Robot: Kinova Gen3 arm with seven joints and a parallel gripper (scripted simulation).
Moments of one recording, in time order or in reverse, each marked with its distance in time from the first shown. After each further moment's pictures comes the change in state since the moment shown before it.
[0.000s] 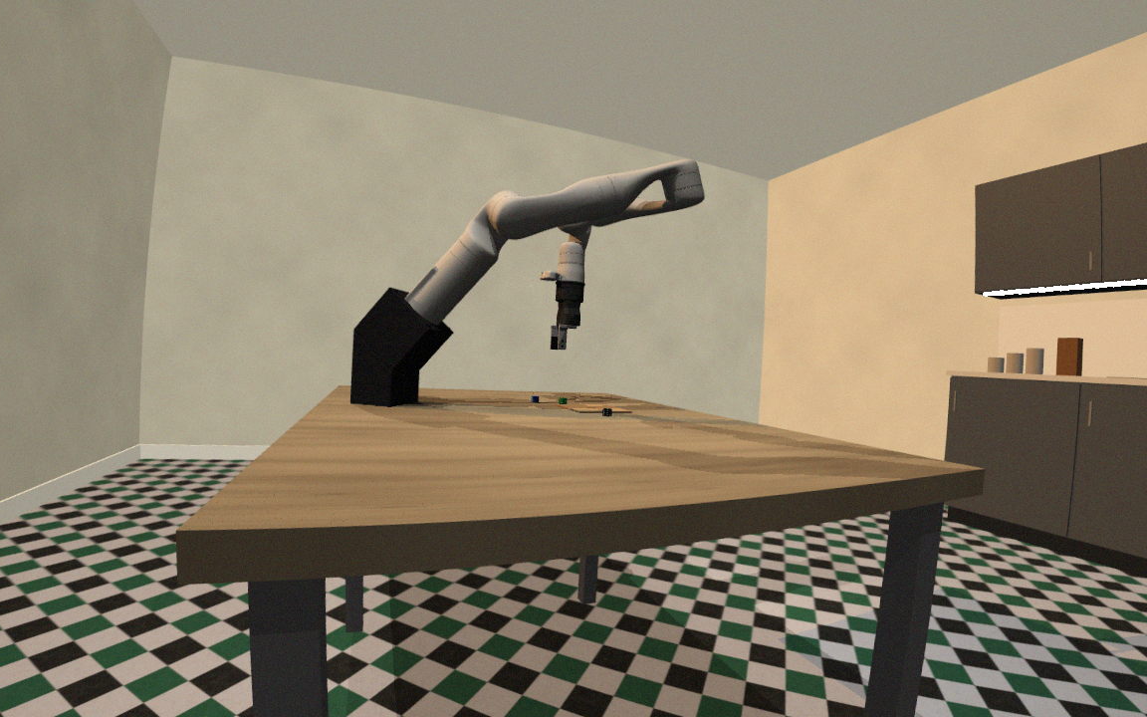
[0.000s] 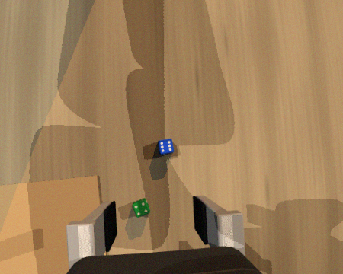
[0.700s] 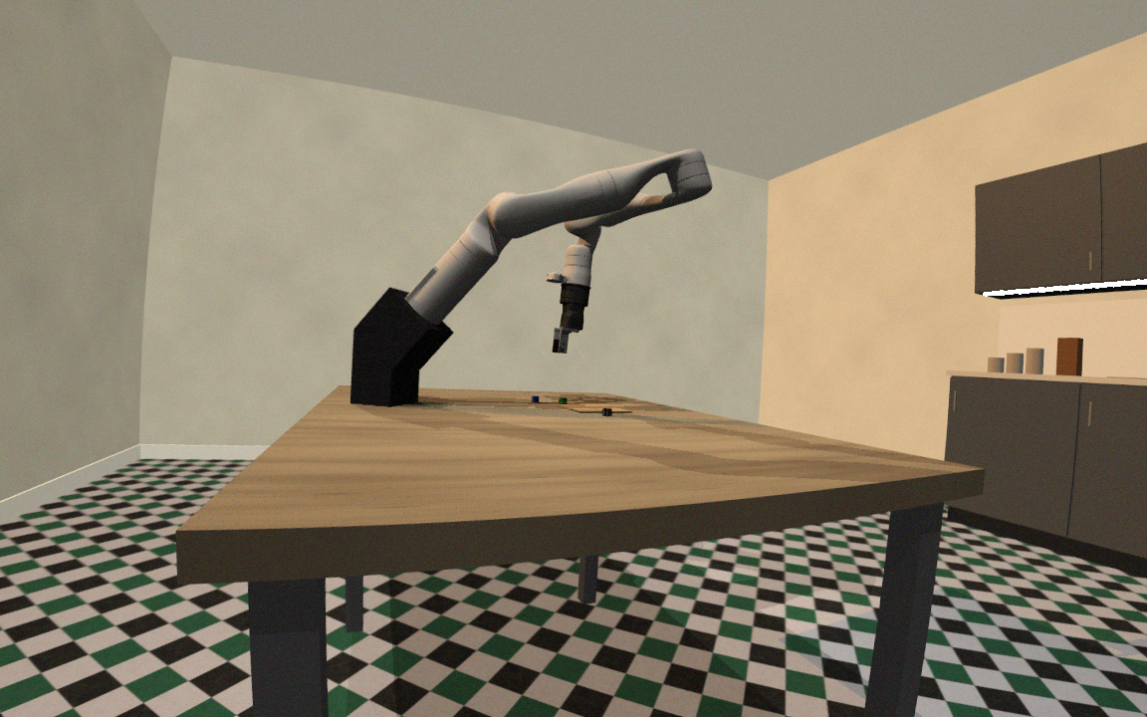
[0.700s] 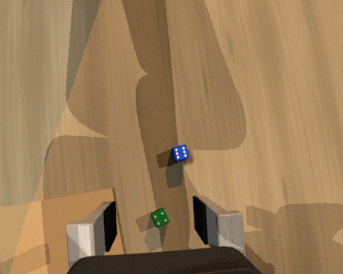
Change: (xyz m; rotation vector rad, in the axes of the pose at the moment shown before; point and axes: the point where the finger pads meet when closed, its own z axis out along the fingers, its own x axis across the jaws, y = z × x) arm -0.020 -0.002 0.009 0.058 0.013 0.070
